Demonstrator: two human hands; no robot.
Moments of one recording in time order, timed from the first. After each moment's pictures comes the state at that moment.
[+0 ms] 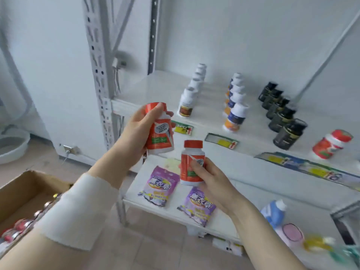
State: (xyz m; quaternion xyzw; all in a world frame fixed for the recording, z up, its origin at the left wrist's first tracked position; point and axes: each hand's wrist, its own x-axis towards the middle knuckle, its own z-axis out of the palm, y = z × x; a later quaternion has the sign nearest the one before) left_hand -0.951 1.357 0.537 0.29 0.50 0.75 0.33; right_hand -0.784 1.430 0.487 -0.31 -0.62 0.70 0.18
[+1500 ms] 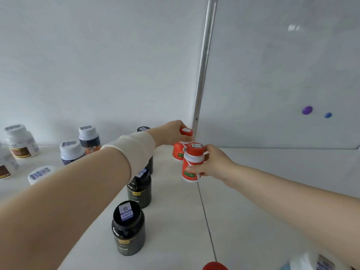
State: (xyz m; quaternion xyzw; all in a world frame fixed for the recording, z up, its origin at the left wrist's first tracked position) left_hand -0.747 1.959 0.610 0.64 0.68 0.23 0.27; right_hand -0.594 1.931 0.585 -0.53 -0.70 0.43 0.21
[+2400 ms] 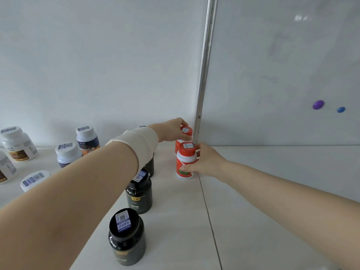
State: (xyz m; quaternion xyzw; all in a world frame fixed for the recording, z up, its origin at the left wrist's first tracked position) left_hand -0.758 1.993 0.600 0.64 0.70 0.18 0.28; right_hand -0.616 1.955 0.573 -0.51 -0.75 0.40 0.15
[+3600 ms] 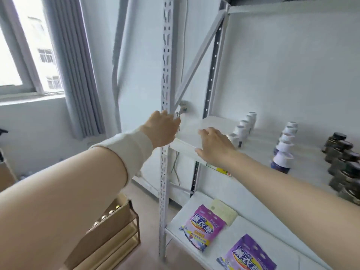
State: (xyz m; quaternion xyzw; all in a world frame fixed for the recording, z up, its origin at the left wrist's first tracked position) left_hand -0.987 1.342 0.632 0.44 0.85 -0.16 -0.23; right_hand -0.881 1.470 0.607 -0.17 -0.98 -0.02 0.08
